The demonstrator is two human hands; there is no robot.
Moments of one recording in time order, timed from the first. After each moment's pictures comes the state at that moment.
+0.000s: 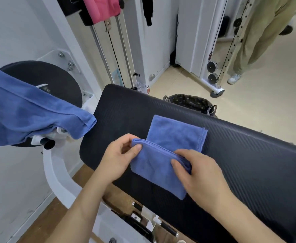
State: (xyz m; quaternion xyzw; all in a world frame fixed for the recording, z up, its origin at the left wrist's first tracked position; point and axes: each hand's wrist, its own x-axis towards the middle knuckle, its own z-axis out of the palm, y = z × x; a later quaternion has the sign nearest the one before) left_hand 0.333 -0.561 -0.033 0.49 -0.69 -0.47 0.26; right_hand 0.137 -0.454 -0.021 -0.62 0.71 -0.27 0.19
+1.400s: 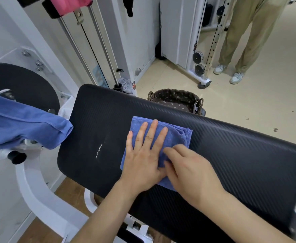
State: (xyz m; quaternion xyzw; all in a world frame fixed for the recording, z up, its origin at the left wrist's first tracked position) left_hand 0.244 -0.557 -0.094 0.40 -0.91 -0.03 0.11; right_hand 0.114 -0.474 -0.044 -0.70 0.69 -0.19 0.03
